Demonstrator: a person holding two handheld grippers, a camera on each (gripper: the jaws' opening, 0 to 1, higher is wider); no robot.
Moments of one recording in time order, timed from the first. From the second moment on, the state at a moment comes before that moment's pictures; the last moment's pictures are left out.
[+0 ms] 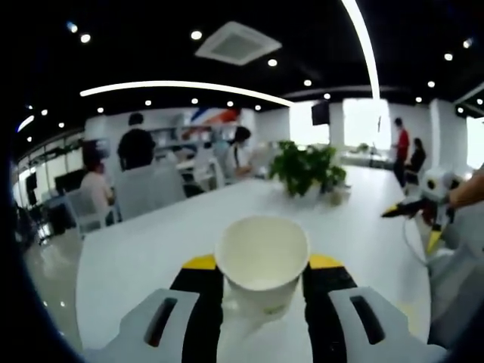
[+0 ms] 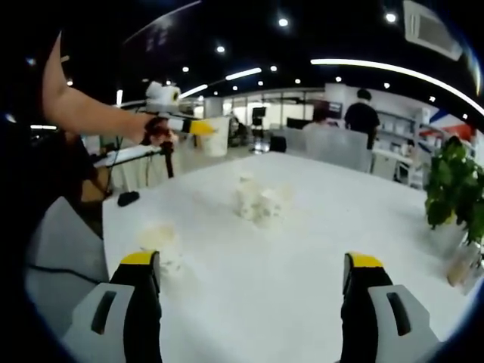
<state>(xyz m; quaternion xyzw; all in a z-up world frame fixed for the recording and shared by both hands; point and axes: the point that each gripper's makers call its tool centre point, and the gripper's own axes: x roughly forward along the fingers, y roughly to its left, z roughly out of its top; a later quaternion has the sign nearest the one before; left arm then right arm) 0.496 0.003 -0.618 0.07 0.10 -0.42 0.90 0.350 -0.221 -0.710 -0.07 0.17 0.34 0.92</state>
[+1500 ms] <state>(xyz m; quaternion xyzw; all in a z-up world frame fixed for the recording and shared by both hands) 0.422 -0.042 -0.607 0.06 0.10 -0.48 0.87 0.337 -0.218 -0.701 -0.07 0.16 0.35 0.92</state>
